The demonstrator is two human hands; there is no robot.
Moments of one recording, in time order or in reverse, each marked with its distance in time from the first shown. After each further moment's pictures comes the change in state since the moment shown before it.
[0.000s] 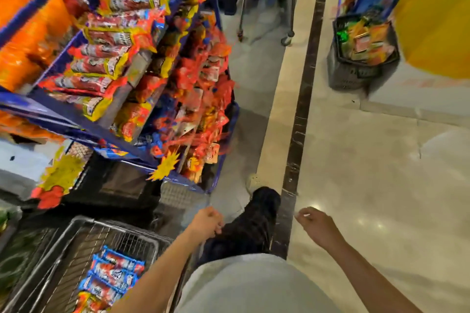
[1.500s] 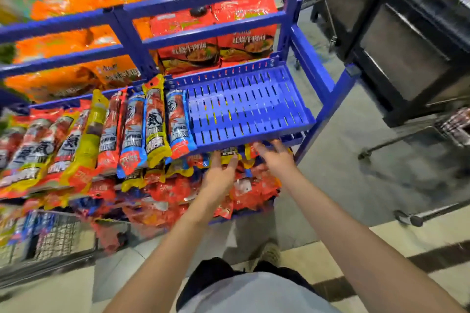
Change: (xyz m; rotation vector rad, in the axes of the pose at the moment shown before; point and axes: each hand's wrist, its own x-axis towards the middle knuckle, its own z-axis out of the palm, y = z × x) left_hand 0.258 0.574 -0.225 -0.795 0.905 -0.201; right_hand 0.453 -0.703 -0.194 -0.175 -0.581 -0.560
